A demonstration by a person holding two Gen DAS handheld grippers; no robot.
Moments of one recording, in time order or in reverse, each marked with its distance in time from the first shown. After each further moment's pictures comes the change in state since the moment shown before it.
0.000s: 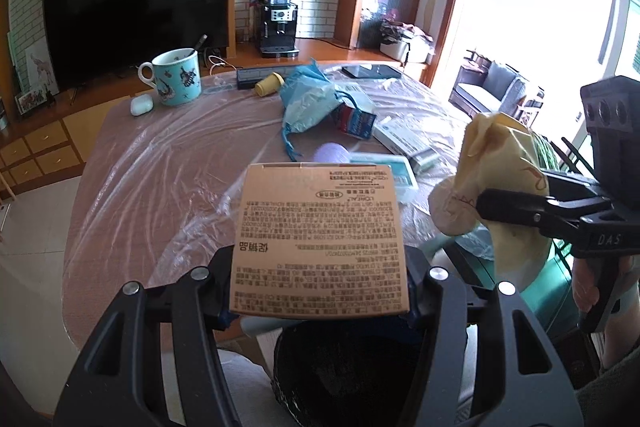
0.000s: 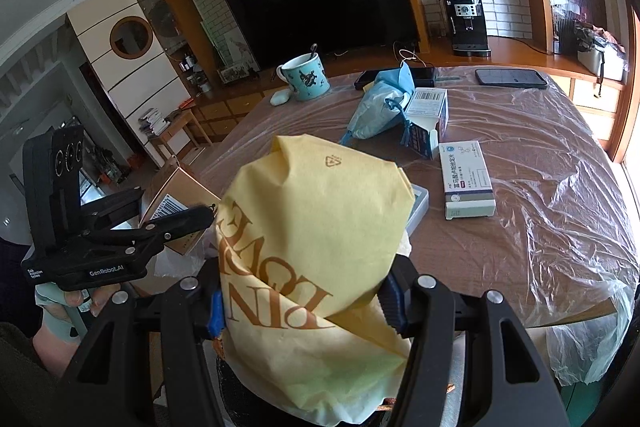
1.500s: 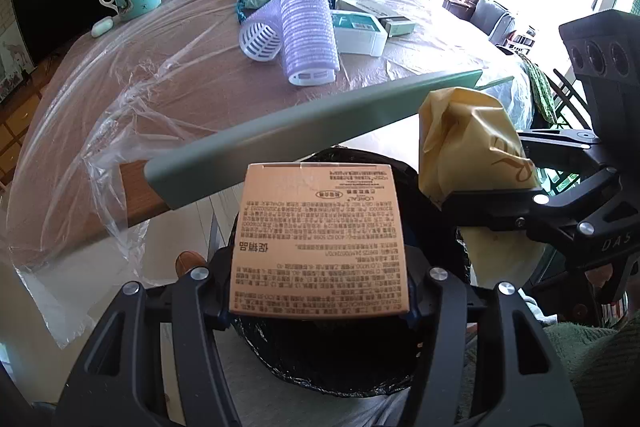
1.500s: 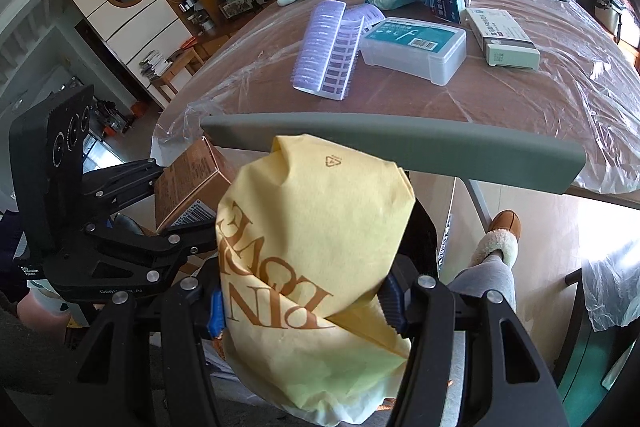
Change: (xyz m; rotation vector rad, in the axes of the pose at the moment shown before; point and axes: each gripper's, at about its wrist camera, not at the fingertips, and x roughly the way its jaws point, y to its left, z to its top) left arm 0.041 -0.027 -0.086 0.053 0.229 -0.037; right arm 0.039 0.013 -0.084 0.020 0.229 0.024
